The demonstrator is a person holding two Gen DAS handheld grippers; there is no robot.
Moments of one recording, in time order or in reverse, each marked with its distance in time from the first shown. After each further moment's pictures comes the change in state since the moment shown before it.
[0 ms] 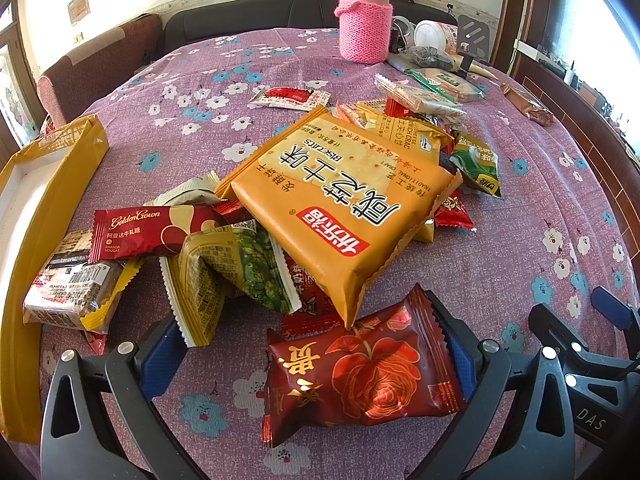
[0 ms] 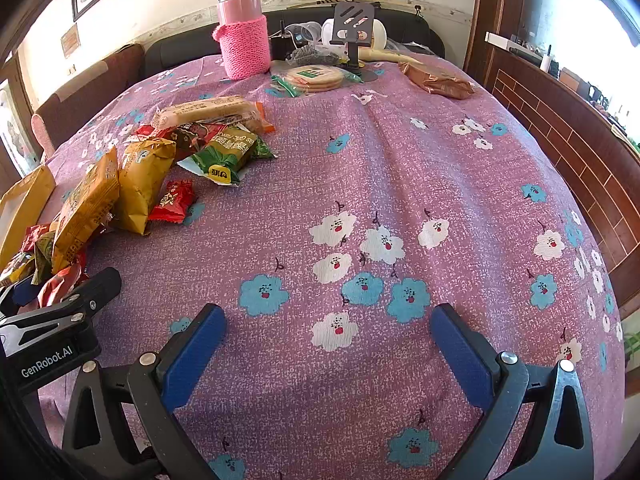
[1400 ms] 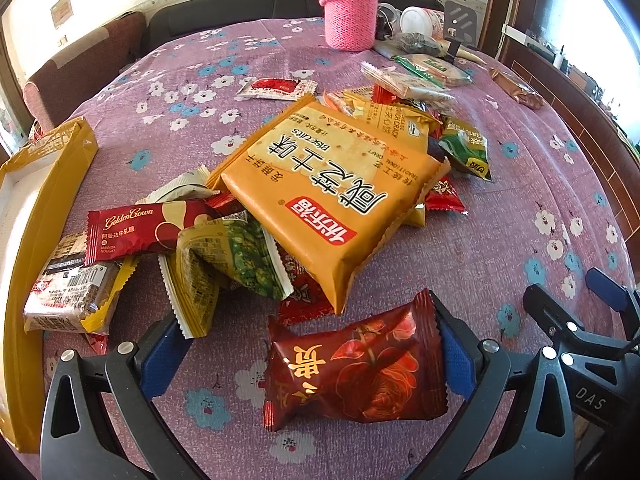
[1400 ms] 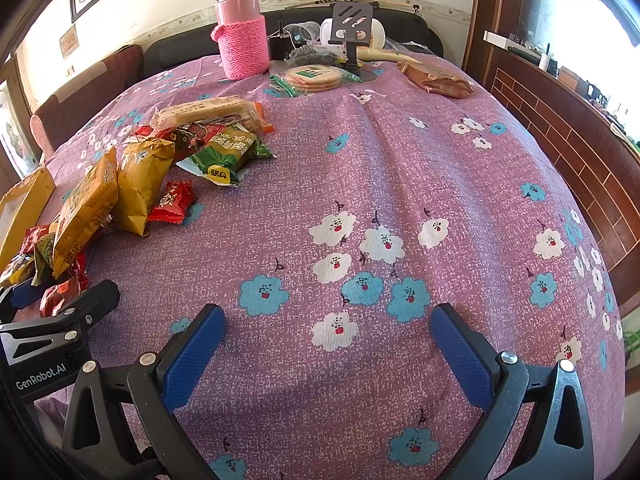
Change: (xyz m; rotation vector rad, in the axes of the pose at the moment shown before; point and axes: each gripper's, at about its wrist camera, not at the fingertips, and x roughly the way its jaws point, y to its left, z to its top) left arm -0.001 -0.004 0.000 0.050 0.048 -0.030; right arm 0.000 0.000 0.000 0.005 0.001 -0.002
